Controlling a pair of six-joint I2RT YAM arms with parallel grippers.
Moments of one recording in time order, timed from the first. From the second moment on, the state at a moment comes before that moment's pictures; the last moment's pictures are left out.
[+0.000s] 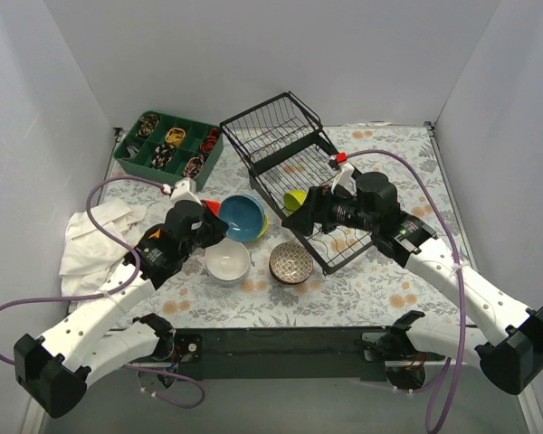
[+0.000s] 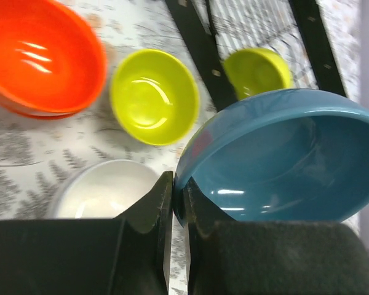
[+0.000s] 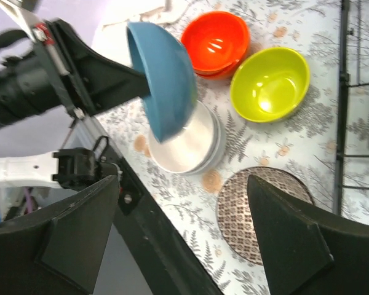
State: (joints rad) left arm -0.62 0.91 0.77 -0.38 -0.22 -0.81; right arm 0.67 1.07 0.95 -0.20 -0.42 0.58
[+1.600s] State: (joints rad) left arm 0.15 1.02 0.76 -0.81 -0.18 -0.87; right arm 0.67 1.05 0.96 -0.53 -0.22 0.24
